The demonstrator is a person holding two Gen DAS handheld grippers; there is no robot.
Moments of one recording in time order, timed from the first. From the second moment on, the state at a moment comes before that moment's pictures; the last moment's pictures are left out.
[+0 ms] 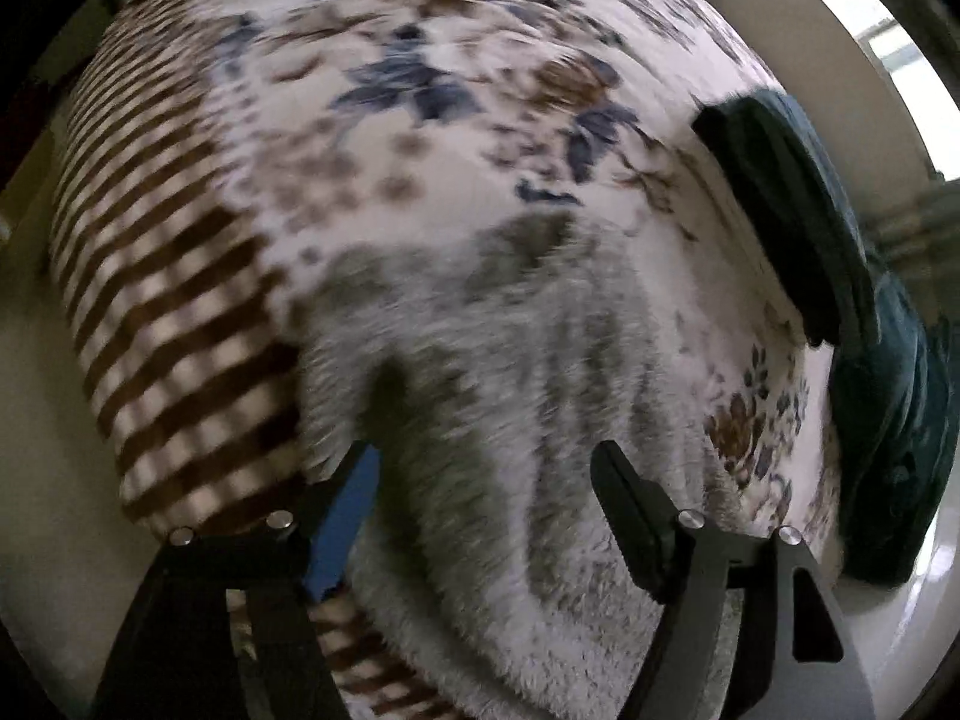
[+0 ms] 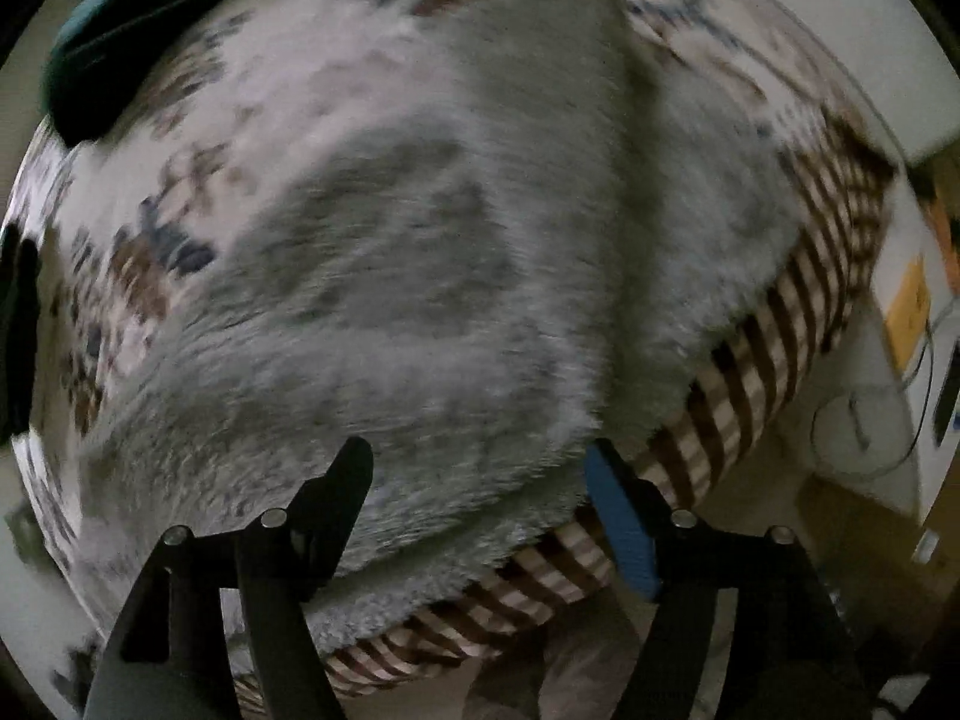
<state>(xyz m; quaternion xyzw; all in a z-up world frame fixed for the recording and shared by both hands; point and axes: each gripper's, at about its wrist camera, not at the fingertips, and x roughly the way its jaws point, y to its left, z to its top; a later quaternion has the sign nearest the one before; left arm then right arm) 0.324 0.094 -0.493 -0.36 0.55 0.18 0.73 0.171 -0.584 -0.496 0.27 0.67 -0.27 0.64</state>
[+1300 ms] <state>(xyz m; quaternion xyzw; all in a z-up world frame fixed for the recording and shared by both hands) 0.354 -0.049 -0.421 -0.08 0.56 0.13 0.82 0.257 -0.654 -0.525 0.20 0.63 -0.28 0.69</state>
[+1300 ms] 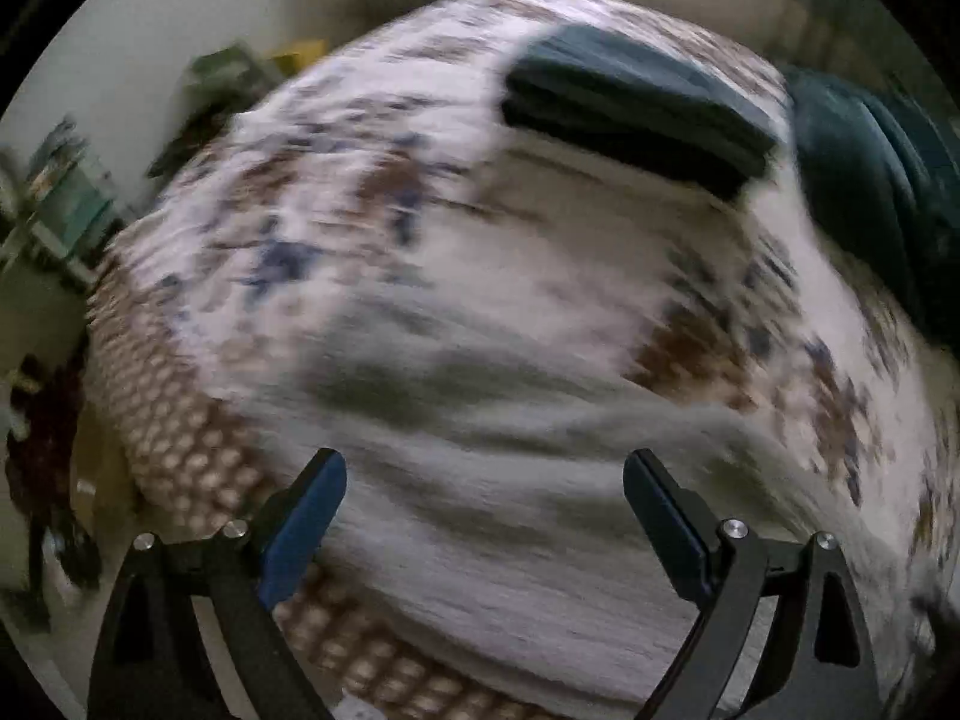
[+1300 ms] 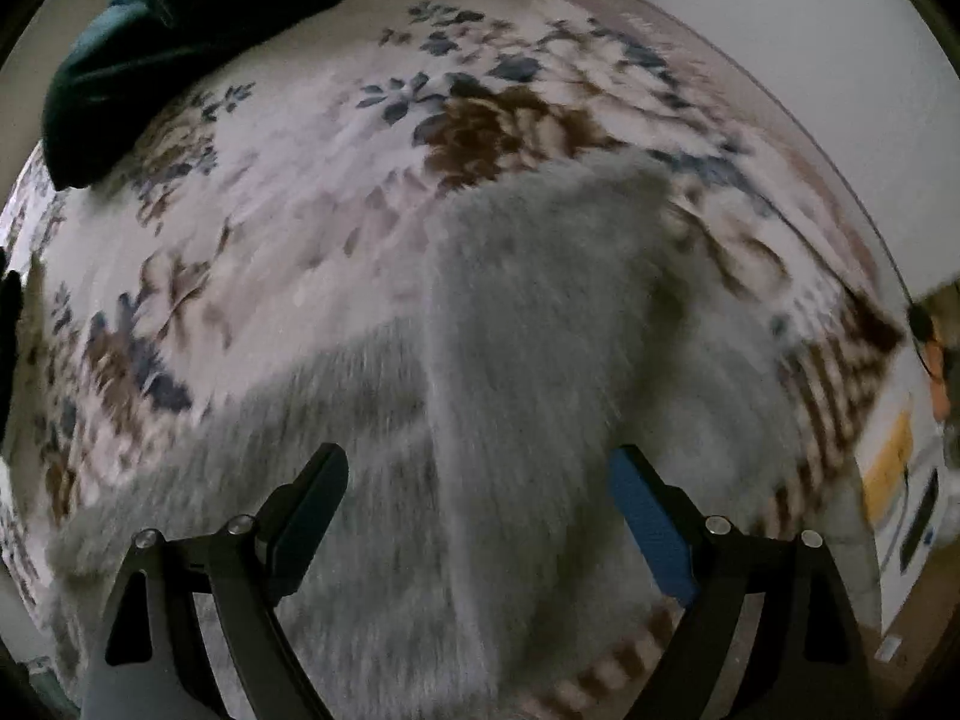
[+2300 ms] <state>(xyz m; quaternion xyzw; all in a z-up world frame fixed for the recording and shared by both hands) 0.318 -0.064 -0.477 -0.16 0.65 0.12 0.73 0.150 -0.620 -0.584 0.50 0.61 -0.22 0.57</state>
